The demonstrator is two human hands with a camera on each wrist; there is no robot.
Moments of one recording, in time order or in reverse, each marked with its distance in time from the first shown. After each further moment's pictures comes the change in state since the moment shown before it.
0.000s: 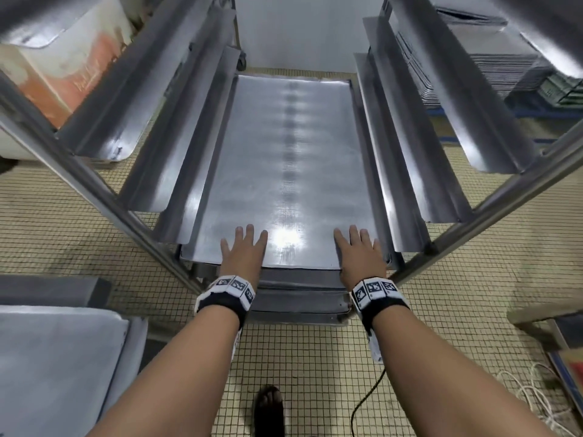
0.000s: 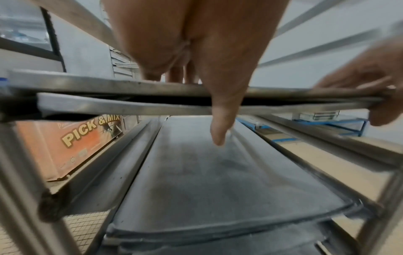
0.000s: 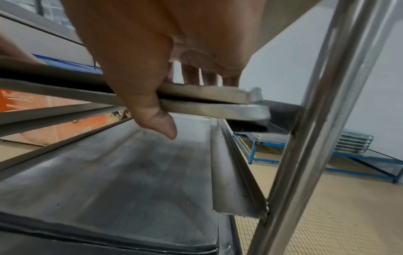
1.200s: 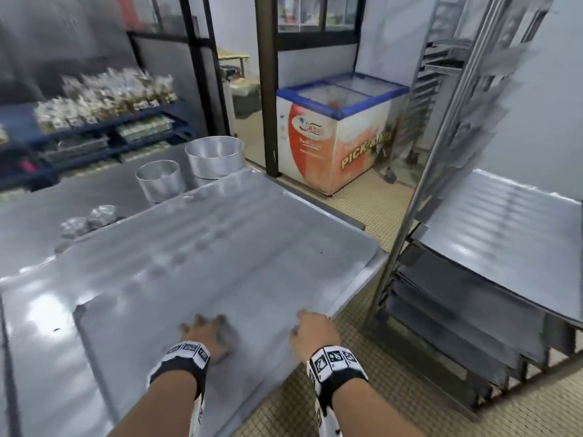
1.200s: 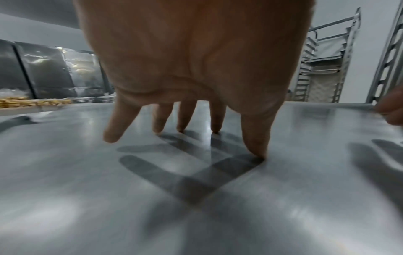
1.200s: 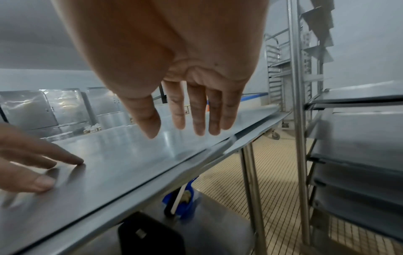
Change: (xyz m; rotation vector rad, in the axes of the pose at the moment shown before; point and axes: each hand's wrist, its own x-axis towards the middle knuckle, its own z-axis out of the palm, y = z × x) left_hand -0.636 -0.241 0.165 -0.518 -0.114 -0.996; right_hand -0.470 -0.363 0.002 0.205 -0.174 -0.699
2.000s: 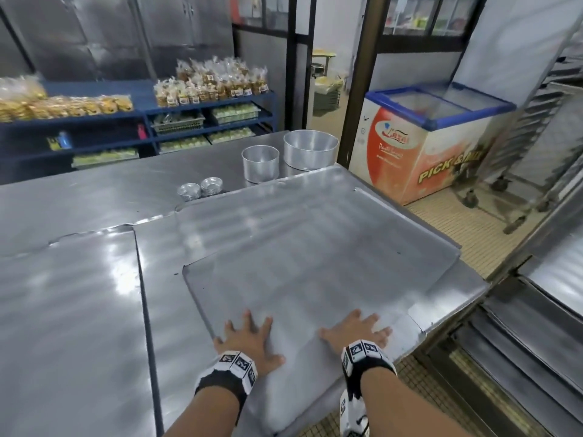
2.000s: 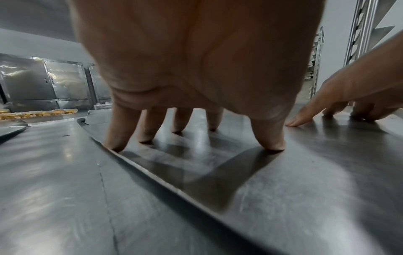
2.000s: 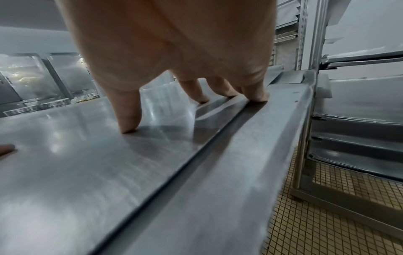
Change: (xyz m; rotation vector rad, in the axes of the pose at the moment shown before) left_hand -0.089 -0.105 0.002 0.006 -0.052 -0.048; right_hand 0.010 -0.115 0.066 -0.017 -0.157 0.408
